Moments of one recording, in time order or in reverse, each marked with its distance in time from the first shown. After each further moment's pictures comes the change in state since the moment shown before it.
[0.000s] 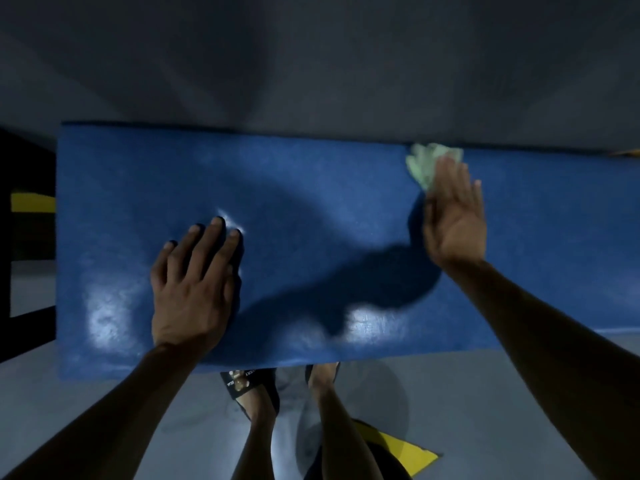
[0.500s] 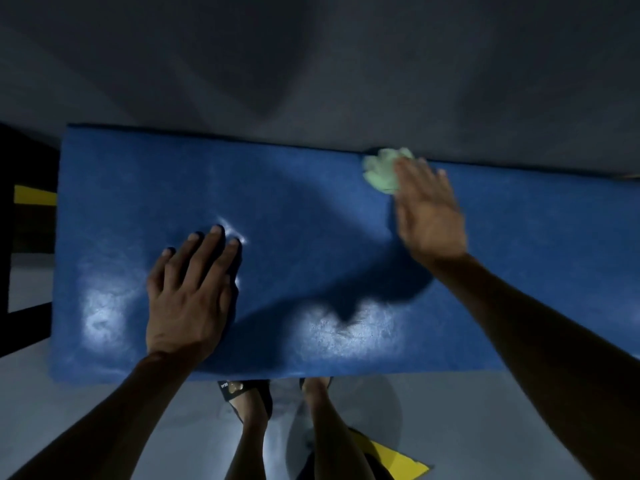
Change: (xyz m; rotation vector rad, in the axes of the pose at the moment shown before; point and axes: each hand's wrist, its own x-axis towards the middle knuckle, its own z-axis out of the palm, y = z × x) left_hand 0.001 0.000 0.000 0.004 0.001 0.000; right_hand 0.033 -0.029 0.004 0.026 0.002 -0.237
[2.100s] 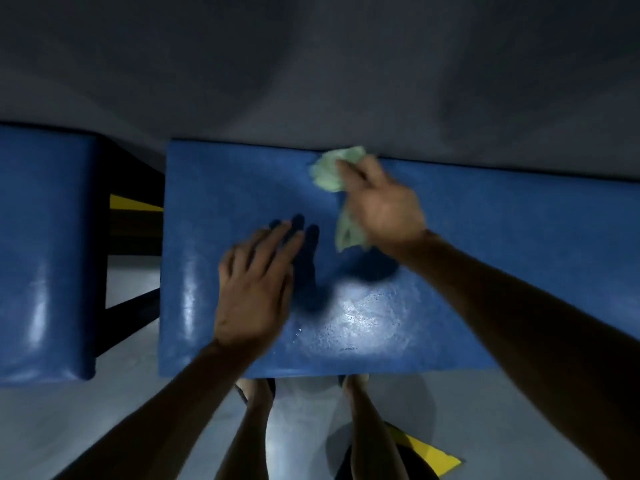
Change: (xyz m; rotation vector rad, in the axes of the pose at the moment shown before) left_hand 0.017 -0.049 -0.042 -0.251 -0.009 0.056; right_hand 0.063 -0.188 -0.002 -0.036 -0.170 -0.136
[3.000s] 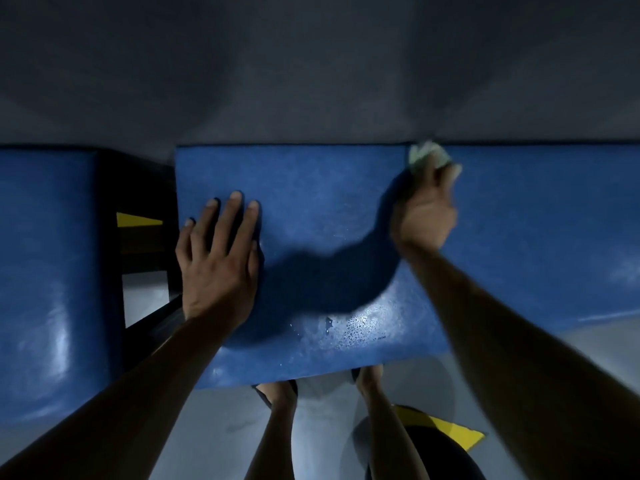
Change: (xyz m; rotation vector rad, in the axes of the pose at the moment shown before) left_hand 0.011 -0.091 -0.005 0.172 0.011 -0.052; right_hand -0.020 -0.011 0.030 0.197 0.267 0.837
